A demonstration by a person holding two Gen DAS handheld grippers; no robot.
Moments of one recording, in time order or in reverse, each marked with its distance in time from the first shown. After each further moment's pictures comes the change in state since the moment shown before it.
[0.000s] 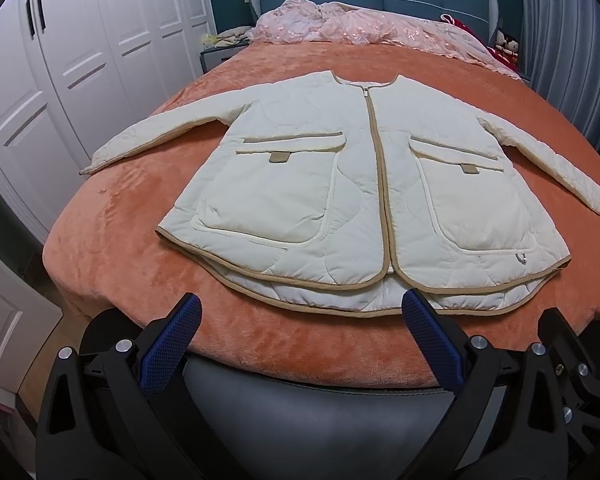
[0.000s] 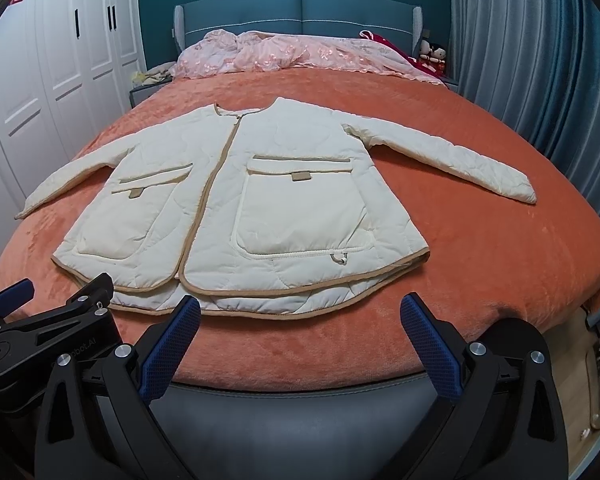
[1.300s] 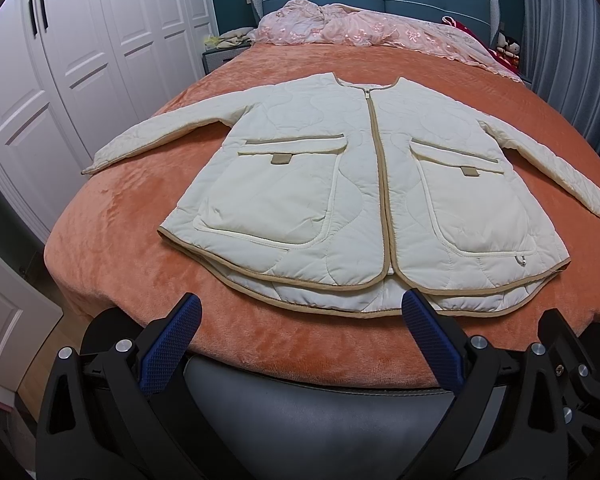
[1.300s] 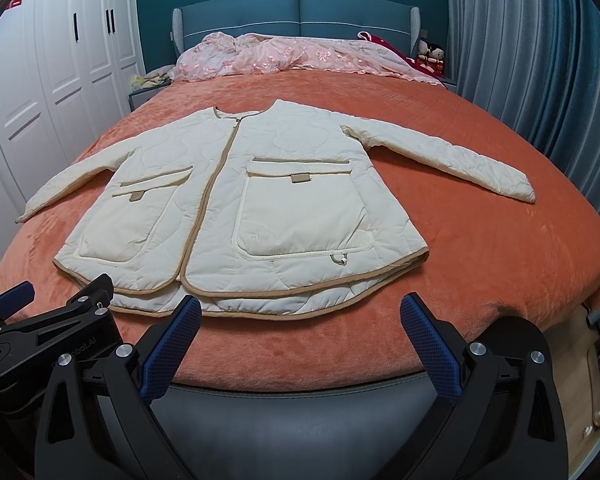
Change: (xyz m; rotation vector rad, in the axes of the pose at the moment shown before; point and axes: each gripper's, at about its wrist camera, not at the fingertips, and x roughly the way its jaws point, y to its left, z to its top) left arm -0.002 -0.001 -0.001 0.000 -0.007 0.002; right arm -0.001 -0.001 0.000 0.006 -0.004 0.003
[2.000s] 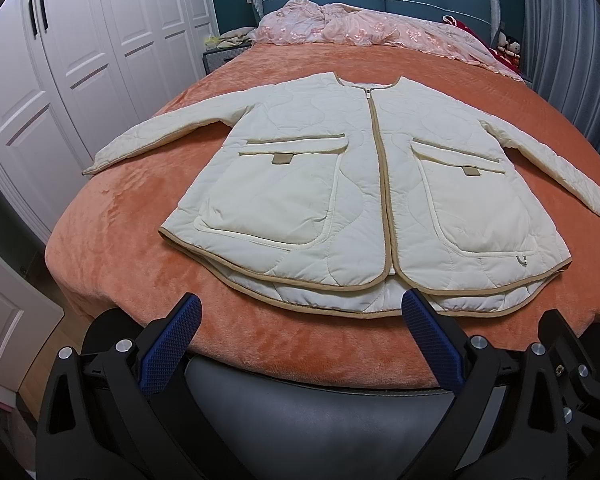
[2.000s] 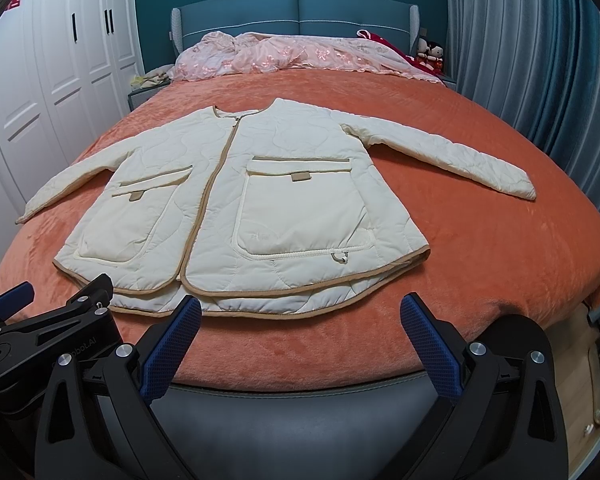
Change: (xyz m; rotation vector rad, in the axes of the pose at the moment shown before) left arm 0.000 0.000 0.000 0.001 -0.001 0.000; right arm 0.000 0.000 0.000 0.000 0.000 0.001
